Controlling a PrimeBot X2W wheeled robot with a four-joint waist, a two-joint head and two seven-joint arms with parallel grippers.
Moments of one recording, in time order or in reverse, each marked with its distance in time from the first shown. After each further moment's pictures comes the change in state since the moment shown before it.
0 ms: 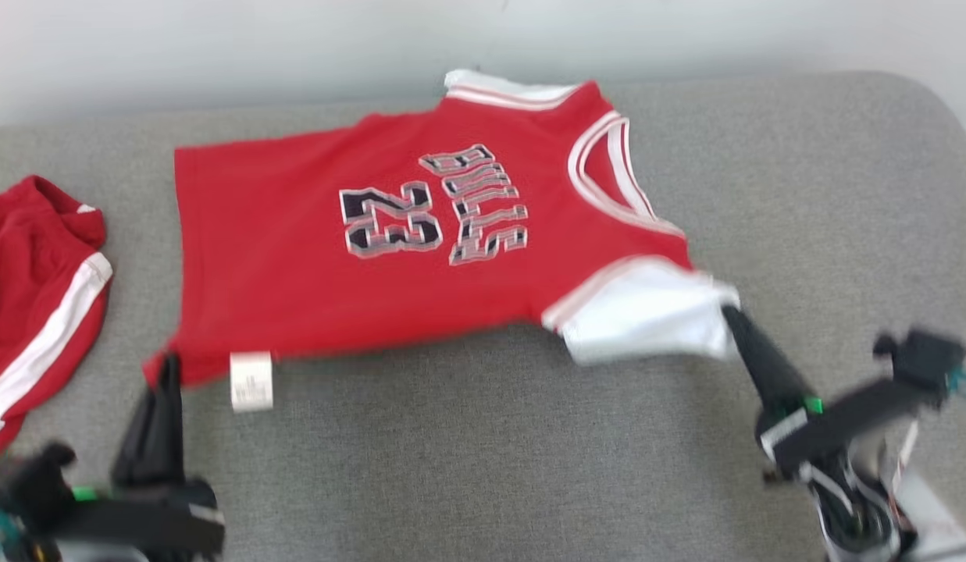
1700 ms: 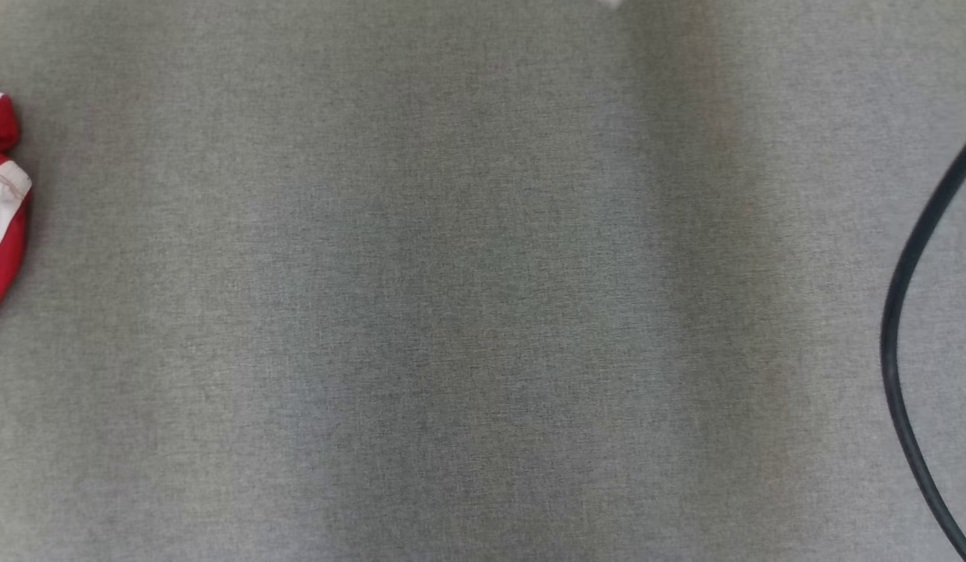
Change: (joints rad) left arm -1.597 -0.066 -0.272 0.773 0.155 -0.300 0.133; right arm -1.544 0.357 -0.376 0.899 -0.479 0.000 -0.006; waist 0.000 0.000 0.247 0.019
